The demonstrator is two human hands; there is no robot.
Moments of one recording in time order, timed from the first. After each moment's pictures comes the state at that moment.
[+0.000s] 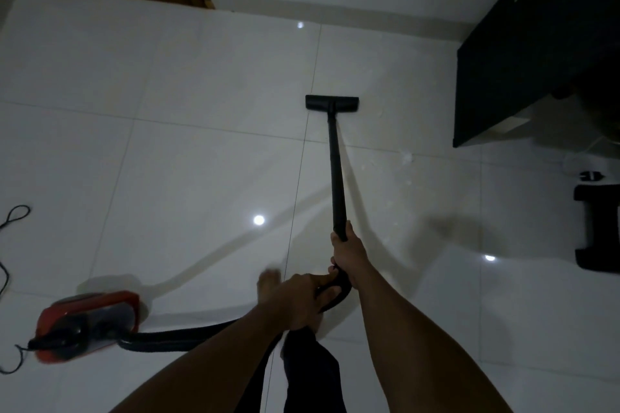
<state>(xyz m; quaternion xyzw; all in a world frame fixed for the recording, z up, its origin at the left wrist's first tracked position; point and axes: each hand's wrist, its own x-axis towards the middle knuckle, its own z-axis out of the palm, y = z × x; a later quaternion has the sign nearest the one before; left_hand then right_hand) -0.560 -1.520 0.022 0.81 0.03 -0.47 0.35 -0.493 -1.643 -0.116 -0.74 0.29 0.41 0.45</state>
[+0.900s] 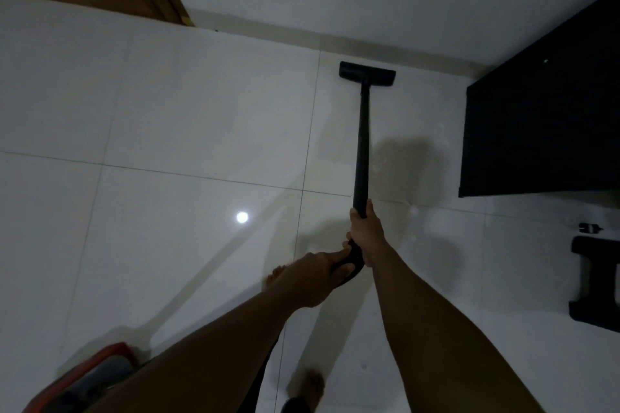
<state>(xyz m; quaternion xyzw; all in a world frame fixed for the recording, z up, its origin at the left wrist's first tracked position) -0.252 -1.410 -0.051 0.81 0.00 -0.45 0.39 -0.171 -1.550 -0.148 -0.75 0.36 0.34 0.45</state>
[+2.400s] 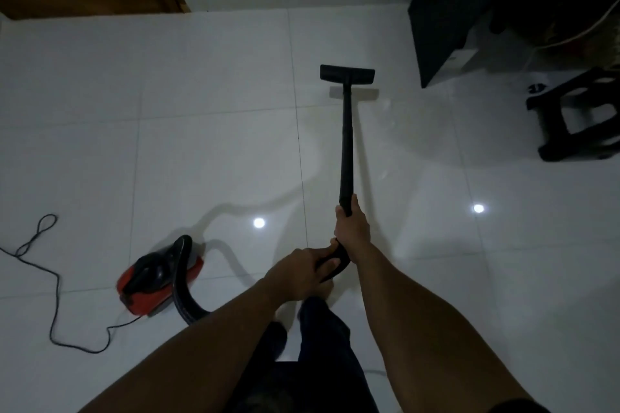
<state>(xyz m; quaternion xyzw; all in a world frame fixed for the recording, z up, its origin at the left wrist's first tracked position) -0.785 -1.447 0.078 0.82 -0.07 -0.44 0.36 -0.725 -1.586 0.017 -0.77 0.34 0.27 0.47</state>
